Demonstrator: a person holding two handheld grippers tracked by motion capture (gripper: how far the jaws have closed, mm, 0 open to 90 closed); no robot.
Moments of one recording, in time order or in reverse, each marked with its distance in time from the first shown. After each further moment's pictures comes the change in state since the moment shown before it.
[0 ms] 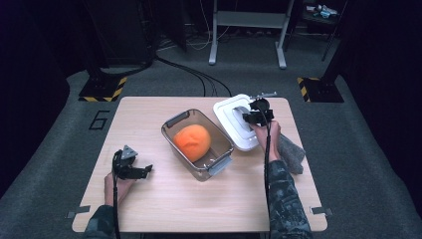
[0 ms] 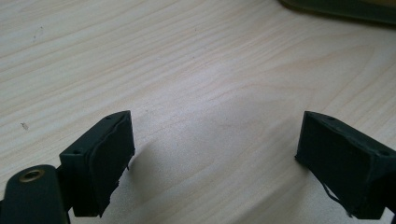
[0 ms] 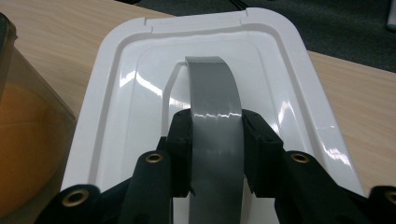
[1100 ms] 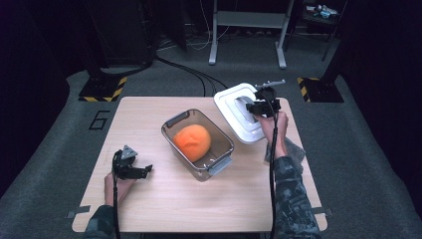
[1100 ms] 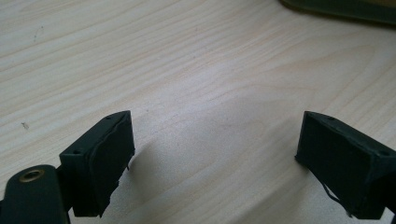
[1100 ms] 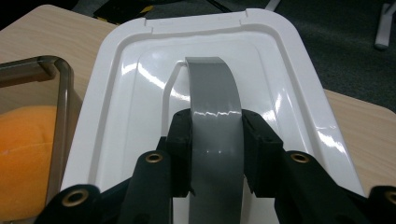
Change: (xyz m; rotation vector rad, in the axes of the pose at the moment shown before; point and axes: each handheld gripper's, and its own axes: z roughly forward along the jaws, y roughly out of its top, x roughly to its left) left arm 0.000 0.000 0.000 0.001 0.001 -0.005; right arm 0.007 0.033 -0.053 -0.036 -0.001 -0.024
